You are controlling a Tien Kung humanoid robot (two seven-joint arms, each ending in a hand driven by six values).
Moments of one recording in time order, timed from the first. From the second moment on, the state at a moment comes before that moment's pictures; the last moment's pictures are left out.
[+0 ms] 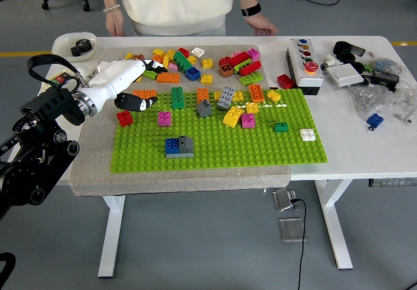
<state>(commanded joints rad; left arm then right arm) -0.67 0.26 -1.10 -1.05 2.12 -0.08 -0.16 0.10 -0.09 1.68 0.18 -2.01 0.07 -0.09</state>
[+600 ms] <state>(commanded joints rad) -0.70 0.20 -1.03 -0.90 2.22 -0.09 -0.12 0.10 -0.10 1.67 0.18 -2.01 0.07 -0.09</state>
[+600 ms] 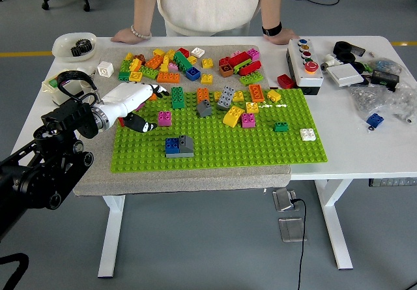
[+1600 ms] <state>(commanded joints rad) -0.78 0.11 -1.02 -0.78 2.27 -0.14 -0.06 0.11 -0.10 1.67 0.18 -2.01 0.07 -0.09</state>
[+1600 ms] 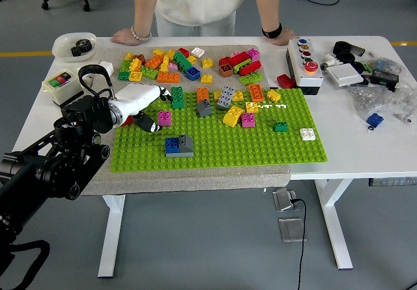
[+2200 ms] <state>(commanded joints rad) -0.81 0.10 -0.97 -0.70 2.27 -0.11 -0.07 0.11 -0.10 1.67 0.18 -2.01 0.07 -0.09</state>
